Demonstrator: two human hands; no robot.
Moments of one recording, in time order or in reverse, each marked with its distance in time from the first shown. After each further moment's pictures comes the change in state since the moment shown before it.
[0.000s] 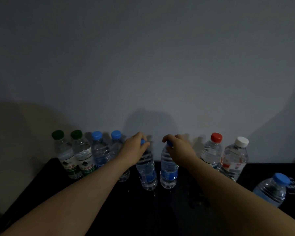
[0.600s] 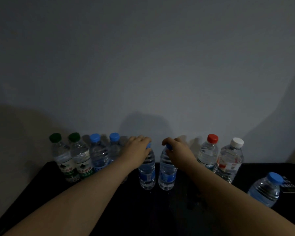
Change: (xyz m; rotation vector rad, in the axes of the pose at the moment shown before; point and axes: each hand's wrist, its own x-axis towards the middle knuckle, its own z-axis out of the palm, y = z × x) left_hand 0.006 0.004 0.006 0.401 -0.089 0.135; right_hand -0.010 -0.002 -0.002 -0.009 0.014 0.018
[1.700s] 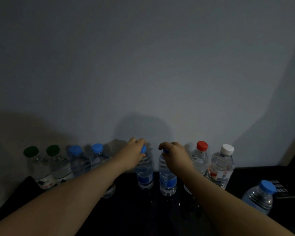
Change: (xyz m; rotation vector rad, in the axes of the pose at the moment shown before) left_hand 0.039 0.017 -0.001 -0.091 -0.135 -0.005; right_hand 0.016 0.031 -0.010 0.037 0.095 0.034
